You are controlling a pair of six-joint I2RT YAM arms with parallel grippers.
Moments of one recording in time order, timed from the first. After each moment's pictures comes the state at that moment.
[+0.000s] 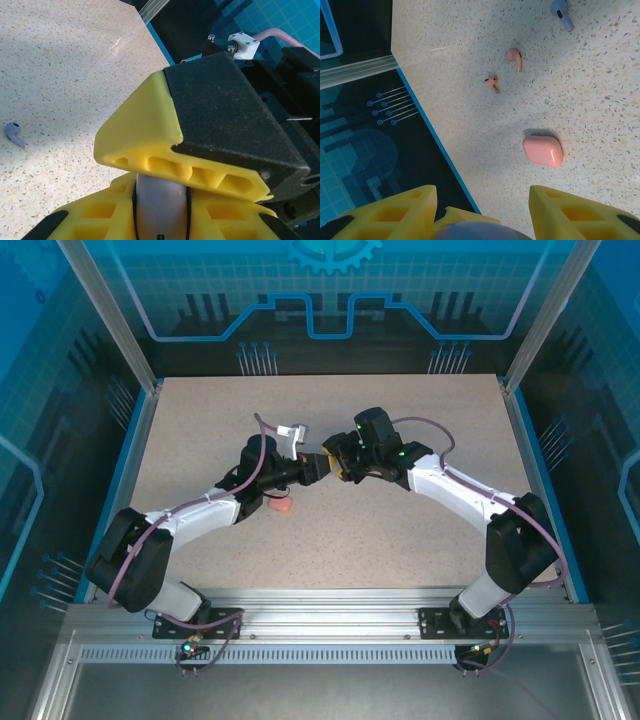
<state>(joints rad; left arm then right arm) -0.50 1.47 0.78 0.40 0.50 -0.68 0.60 1.59 1.21 -0.32 -0.25 1.51</state>
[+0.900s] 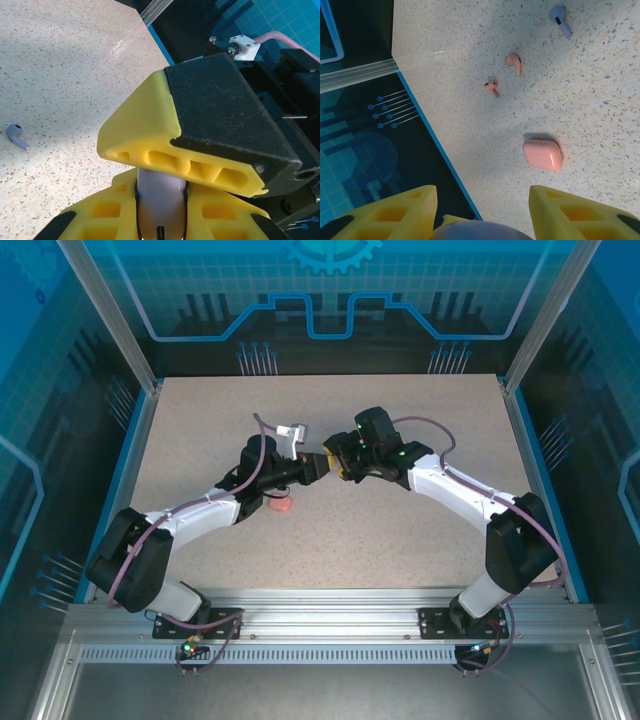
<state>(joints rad) -0.50 1.47 0.78 0.41 0.49 -0.69 0.59 1.59 1.21 -0.32 -0.24 1.51</state>
